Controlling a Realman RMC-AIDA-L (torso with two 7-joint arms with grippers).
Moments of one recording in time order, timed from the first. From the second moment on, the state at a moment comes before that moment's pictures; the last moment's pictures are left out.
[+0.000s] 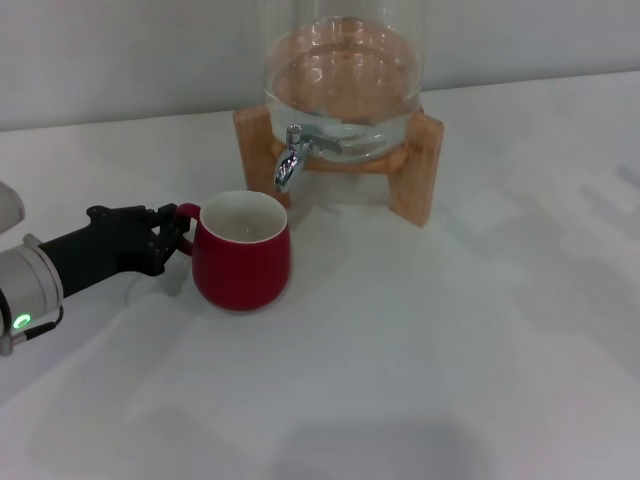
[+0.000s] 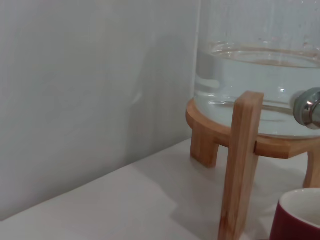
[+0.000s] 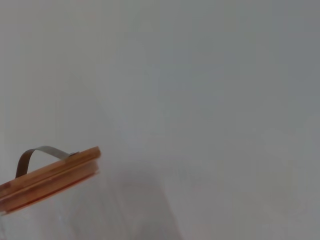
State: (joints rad) left arm -0.63 -2.09 0.91 0.37 -1.47 -0.97 2.02; right arm 0.10 2.00 -0.68 -0.93 1.80 1.39 -1.53
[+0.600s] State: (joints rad) left arm -0.64 -2.09 0.92 0.37 -1.52 -0.97 2.06; right arm 0.10 2.00 -0.68 -0.93 1.80 1.39 -1.53
